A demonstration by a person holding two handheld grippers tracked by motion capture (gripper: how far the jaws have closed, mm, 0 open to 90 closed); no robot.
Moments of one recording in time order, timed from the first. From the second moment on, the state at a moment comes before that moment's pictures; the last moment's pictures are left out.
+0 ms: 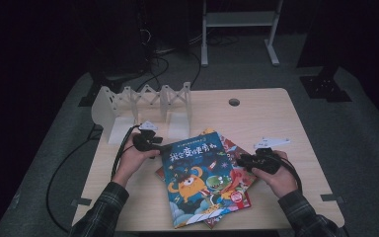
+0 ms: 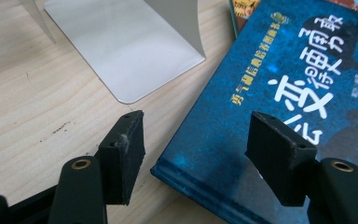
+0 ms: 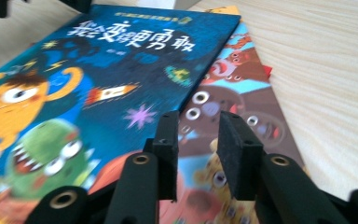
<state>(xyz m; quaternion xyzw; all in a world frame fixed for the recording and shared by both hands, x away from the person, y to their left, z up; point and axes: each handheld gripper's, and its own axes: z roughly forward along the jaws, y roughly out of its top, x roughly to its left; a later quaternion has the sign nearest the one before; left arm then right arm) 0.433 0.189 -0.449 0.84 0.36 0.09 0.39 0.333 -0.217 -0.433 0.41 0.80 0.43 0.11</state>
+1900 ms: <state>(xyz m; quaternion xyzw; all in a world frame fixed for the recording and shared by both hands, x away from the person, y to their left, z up) 0.434 0.190 -0.457 0.85 0.34 0.03 0.40 0.234 -0.231 -0.439 0.32 0.85 0.41 0.10</state>
